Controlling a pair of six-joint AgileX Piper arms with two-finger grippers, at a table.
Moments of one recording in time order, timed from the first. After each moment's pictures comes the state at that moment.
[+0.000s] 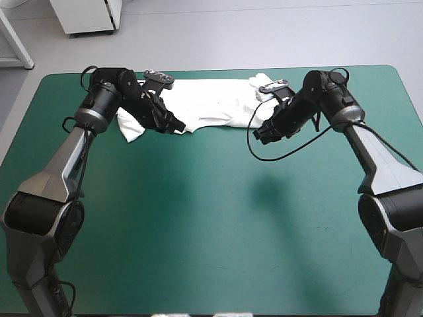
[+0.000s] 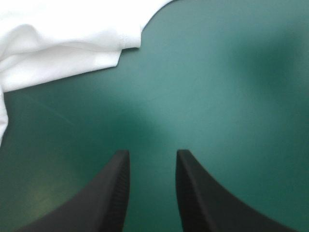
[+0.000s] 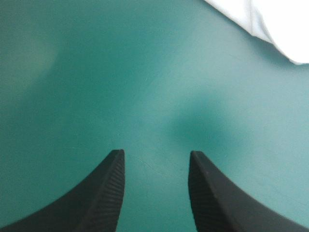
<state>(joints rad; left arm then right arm) -0.29 1.91 -1.90 -0.21 1.23 0.27 0.26 1.93 -1.83 0.34 1.20 -0.36</state>
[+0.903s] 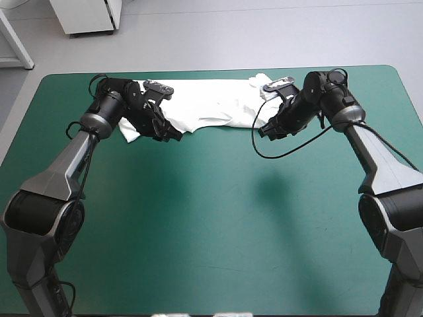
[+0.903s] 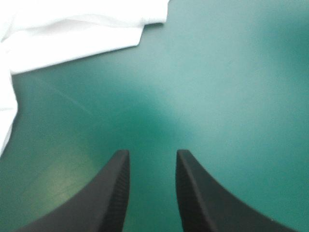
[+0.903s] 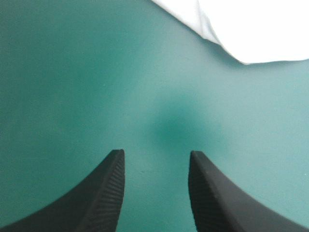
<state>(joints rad) -0.29 1.92 -1.79 -0.13 1.14 0.27 0.25 1.93 -1.83 0.23 1.15 -0.31</state>
